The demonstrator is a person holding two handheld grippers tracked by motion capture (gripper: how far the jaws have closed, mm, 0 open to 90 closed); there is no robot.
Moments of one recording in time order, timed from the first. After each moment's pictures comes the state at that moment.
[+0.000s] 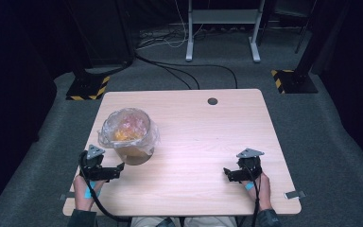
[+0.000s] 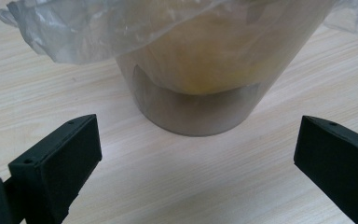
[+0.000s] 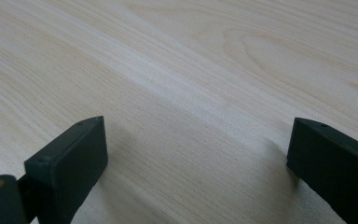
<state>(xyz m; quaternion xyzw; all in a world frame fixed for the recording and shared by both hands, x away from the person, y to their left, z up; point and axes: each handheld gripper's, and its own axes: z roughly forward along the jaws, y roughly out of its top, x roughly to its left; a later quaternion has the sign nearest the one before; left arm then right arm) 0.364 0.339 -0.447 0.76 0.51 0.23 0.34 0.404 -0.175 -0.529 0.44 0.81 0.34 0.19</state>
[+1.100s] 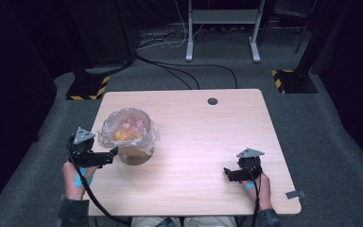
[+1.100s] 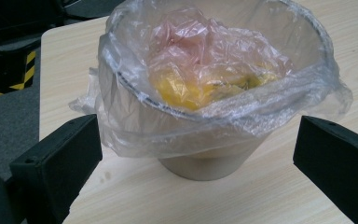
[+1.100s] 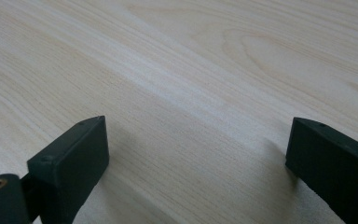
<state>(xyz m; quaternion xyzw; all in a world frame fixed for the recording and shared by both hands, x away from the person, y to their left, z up) 0.372 0.342 -0.378 0.74 0.50 0.26 0.37 0.404 -0.175 -0.529 0.44 0.80 0.35 0.19</state>
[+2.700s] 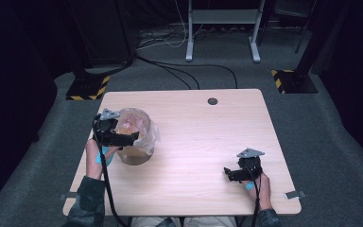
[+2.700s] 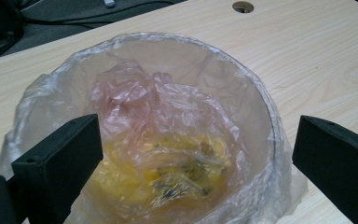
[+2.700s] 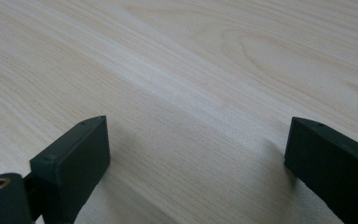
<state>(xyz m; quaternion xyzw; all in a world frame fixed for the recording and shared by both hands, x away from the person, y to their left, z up) 0.429 0.286 -0.360 0.77 0.47 0.22 0.37 0.404 -0.176 -0.529 0.45 0.80 0.35 0.19</state>
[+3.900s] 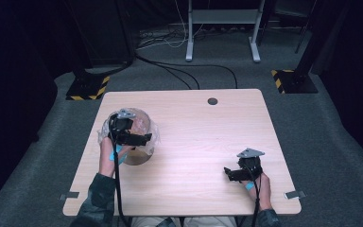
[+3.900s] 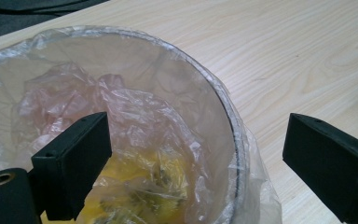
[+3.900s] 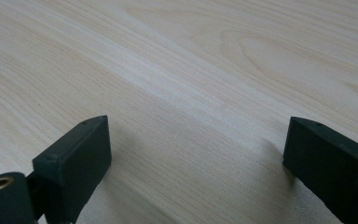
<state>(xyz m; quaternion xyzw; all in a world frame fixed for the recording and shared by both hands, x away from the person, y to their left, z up) 0.444 0.254 -0.376 0.80 0.45 0.18 0.36 0.404 -0.176 -0.528 0.45 0.80 0.35 0.19</state>
